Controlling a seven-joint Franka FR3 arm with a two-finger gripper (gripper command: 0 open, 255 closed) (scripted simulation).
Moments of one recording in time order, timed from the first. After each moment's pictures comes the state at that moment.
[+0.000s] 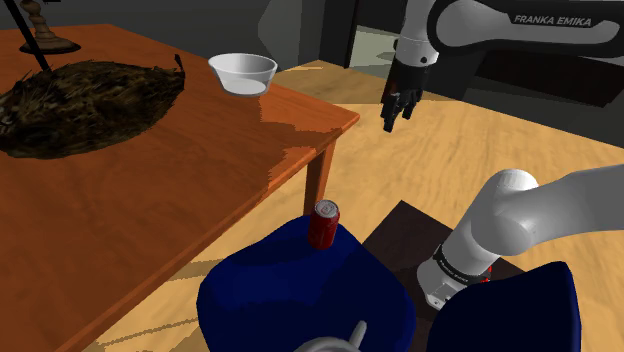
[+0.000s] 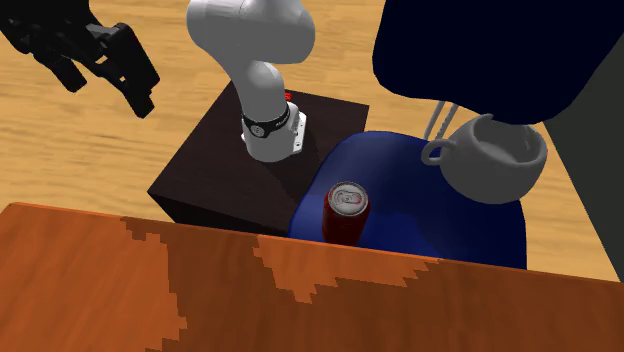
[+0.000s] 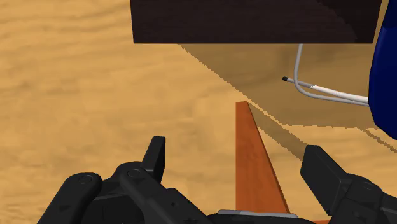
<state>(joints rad) 0.02 -0.78 -0.01 -2.44 -0.12 1.63 0.08</state>
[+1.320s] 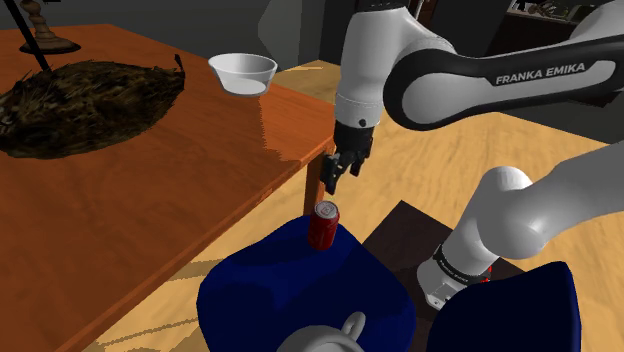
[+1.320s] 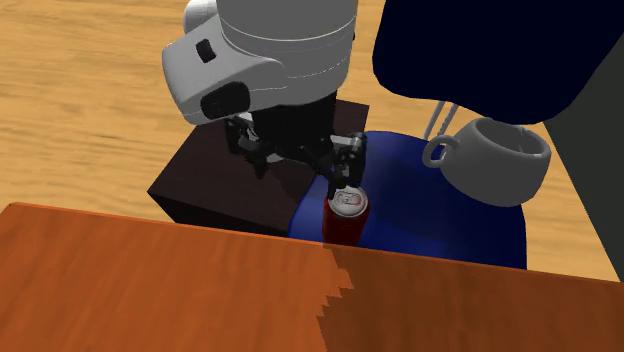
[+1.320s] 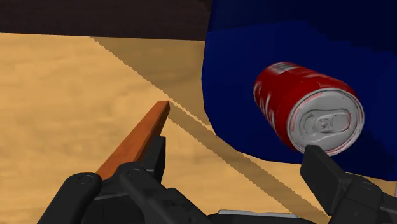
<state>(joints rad) 0.21 -0.61 0.32 -2.50 0.17 1.88 0.44</state>
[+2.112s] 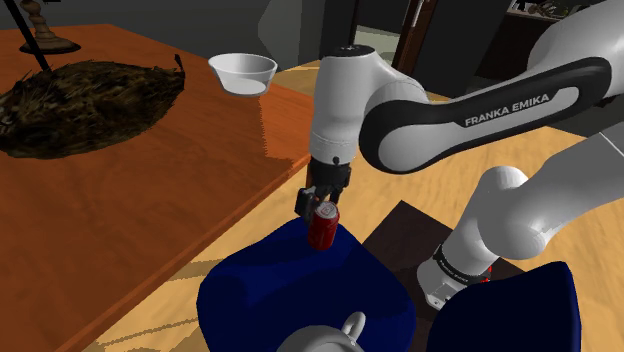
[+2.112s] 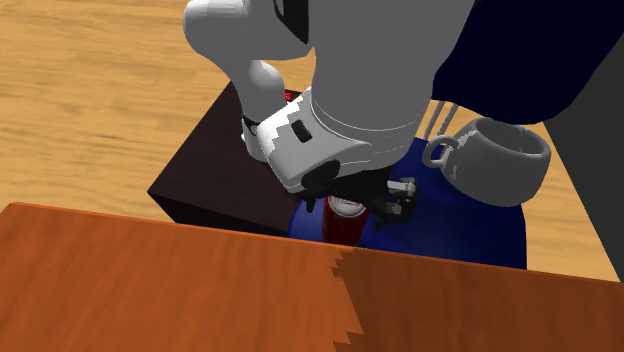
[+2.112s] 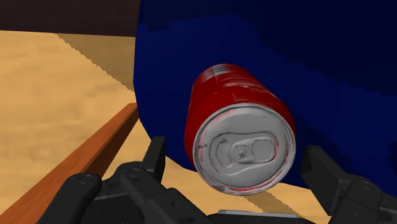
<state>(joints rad) 0.24 -0.46 0.43 -2.51 0.22 2.07 0.54</state>
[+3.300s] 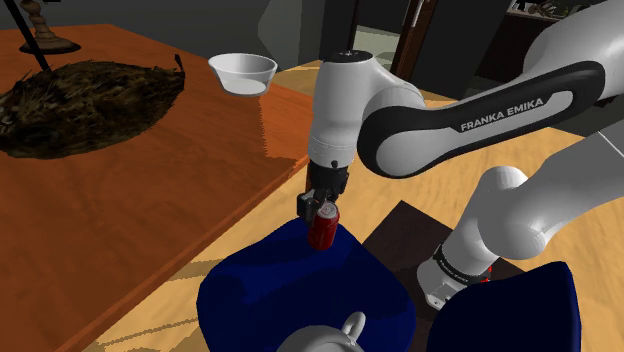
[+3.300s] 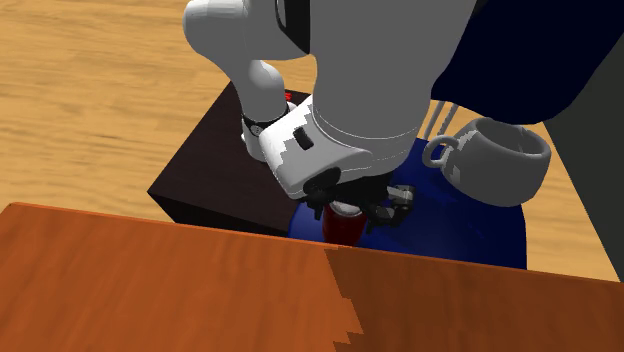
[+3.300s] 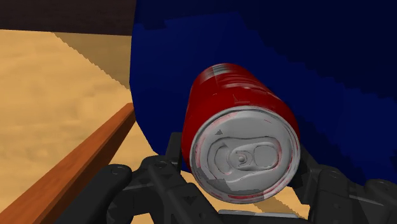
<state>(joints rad) 0.24 -0.45 0.44 -2.52 0.22 2.09 0.54</state>
